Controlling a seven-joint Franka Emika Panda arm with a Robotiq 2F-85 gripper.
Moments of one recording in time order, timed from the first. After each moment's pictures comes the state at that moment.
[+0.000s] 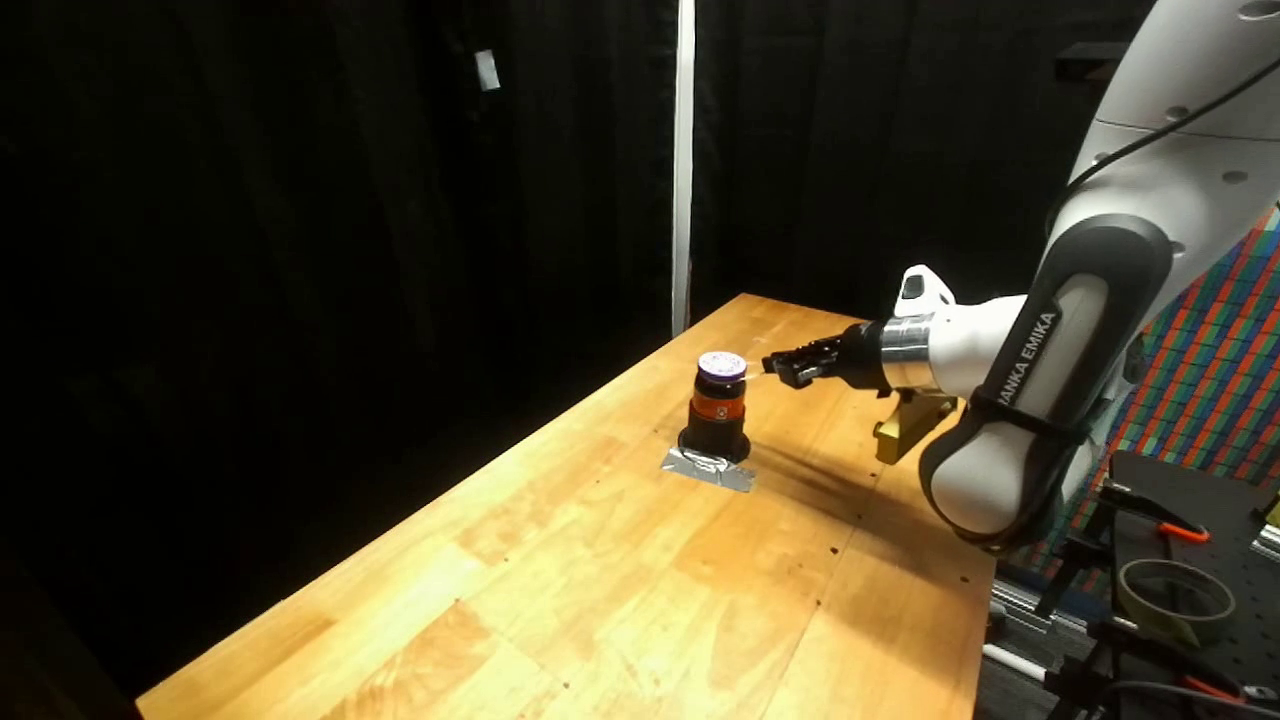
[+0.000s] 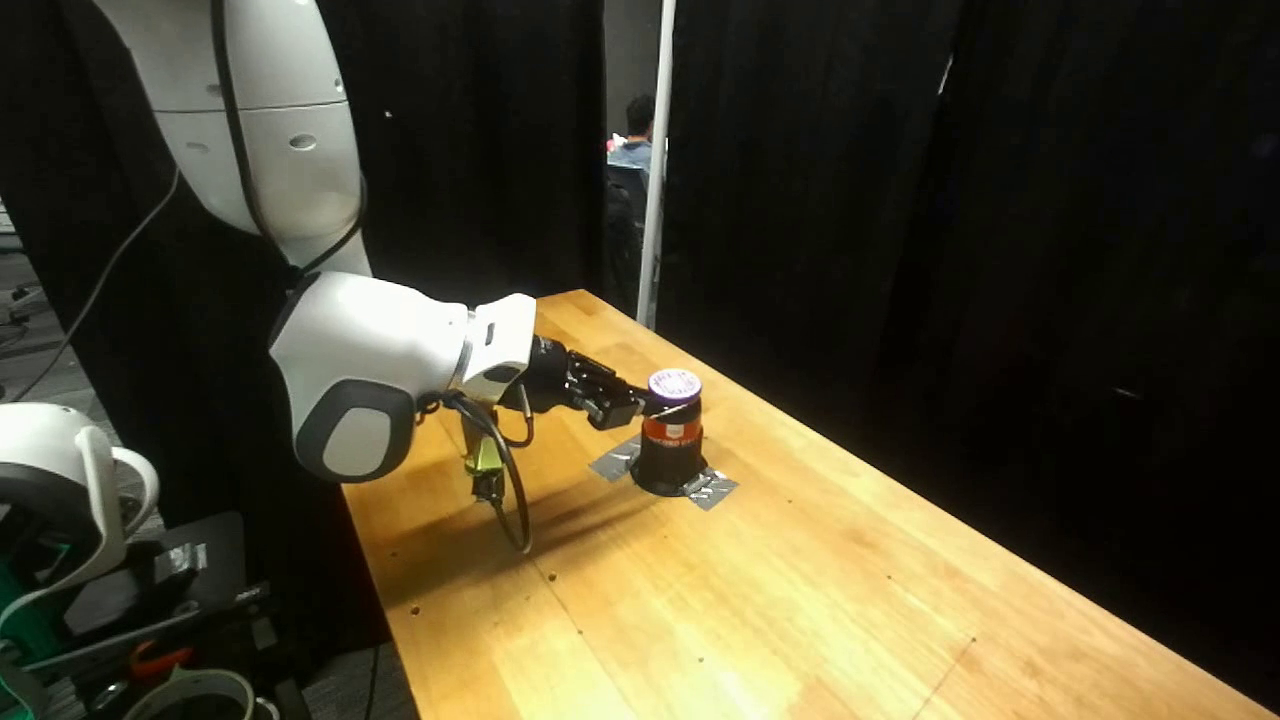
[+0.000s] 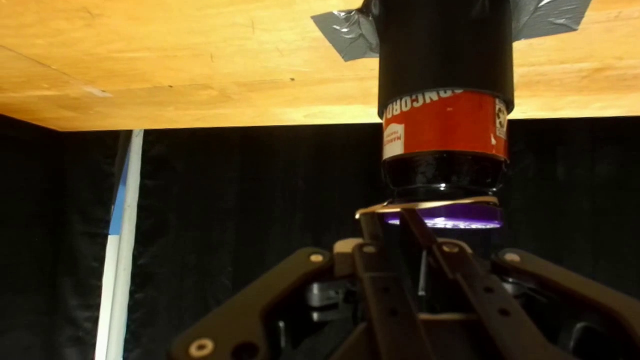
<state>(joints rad) 0.47 0.62 -0.07 -2.46 0.59 4.21 -0.05</state>
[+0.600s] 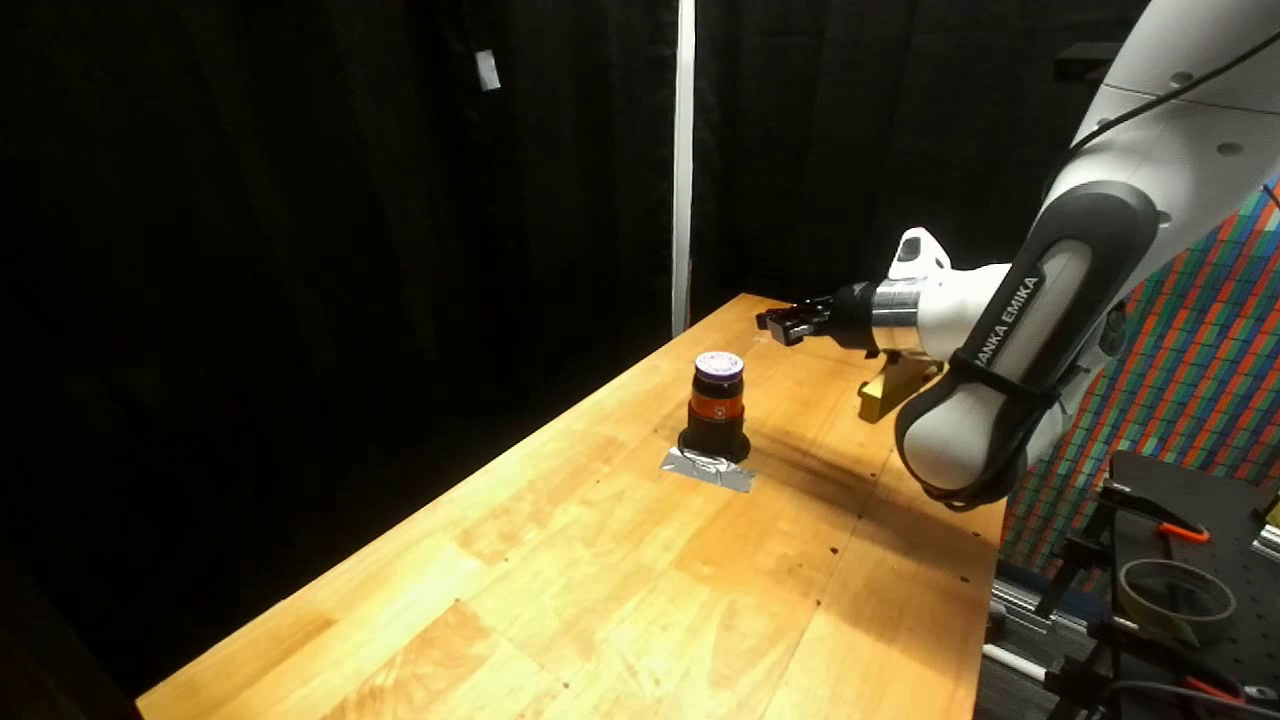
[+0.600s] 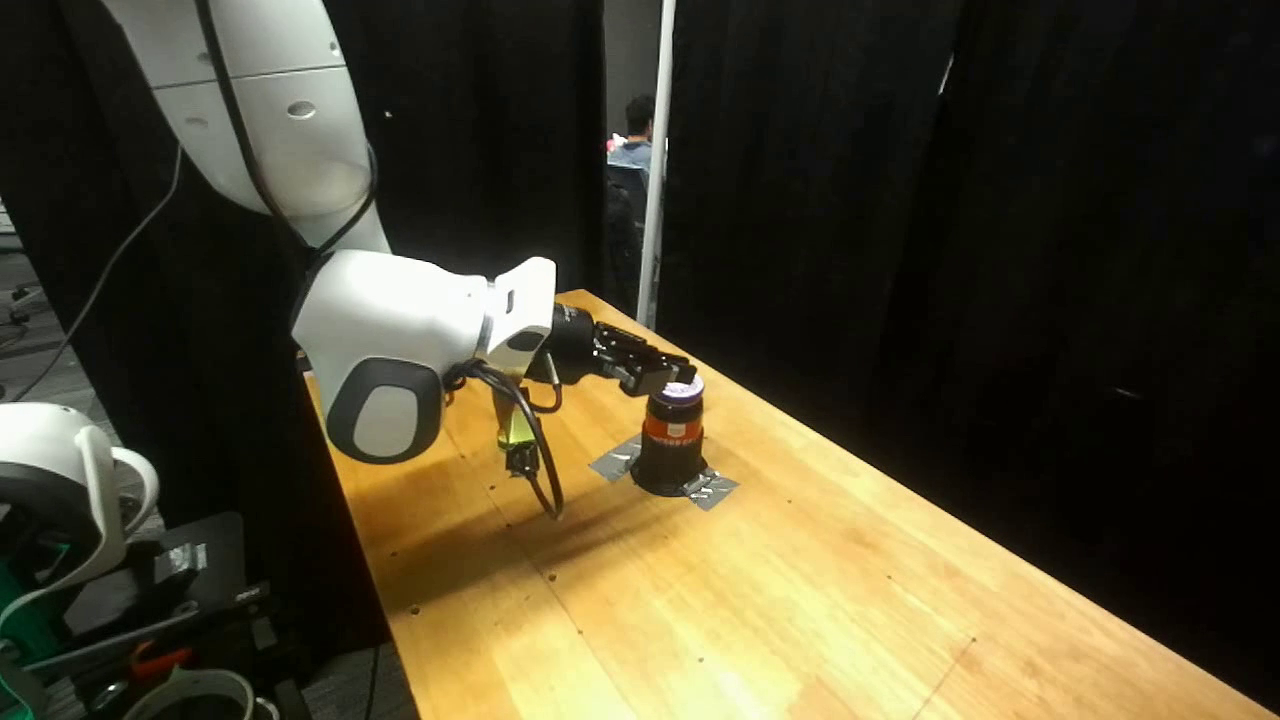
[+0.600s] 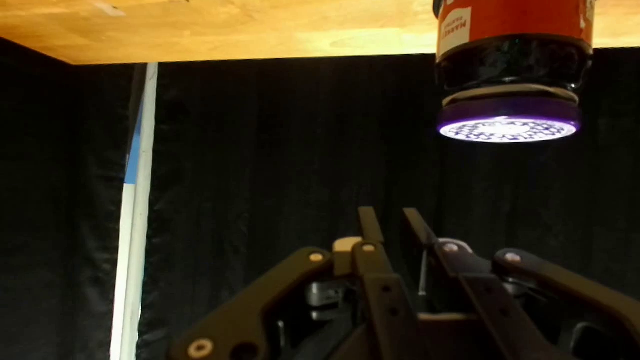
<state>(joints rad) 0.52 0.59 -0.17 -2.42 0.60 4.22 -0.07</state>
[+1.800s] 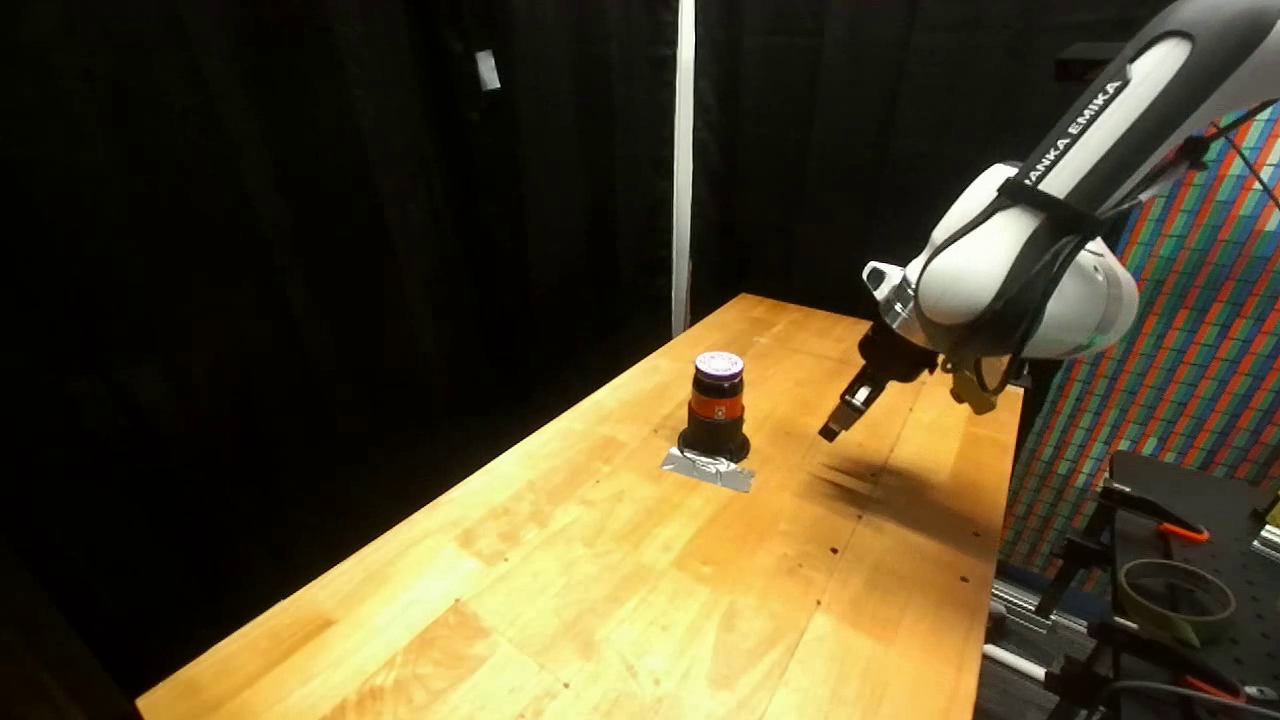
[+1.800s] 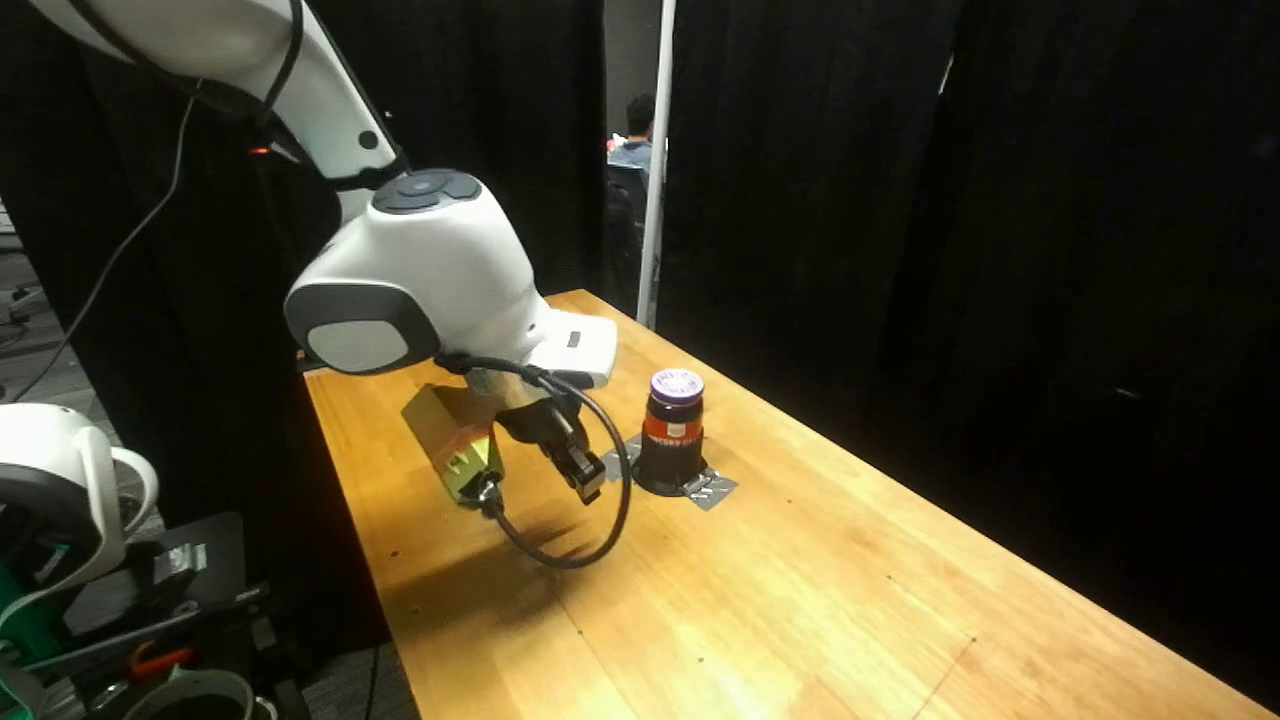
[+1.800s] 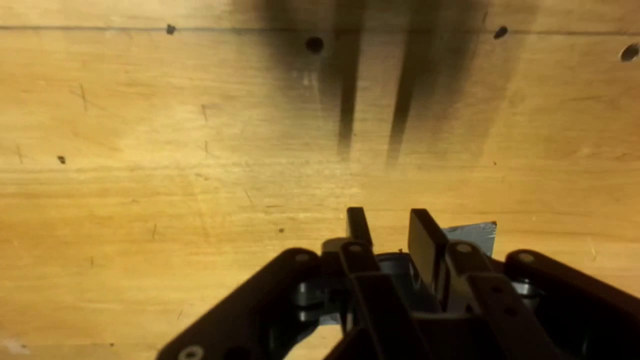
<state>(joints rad) 0.45 0.26 -0.16 -2.53 0.85 3.18 -0.65</state>
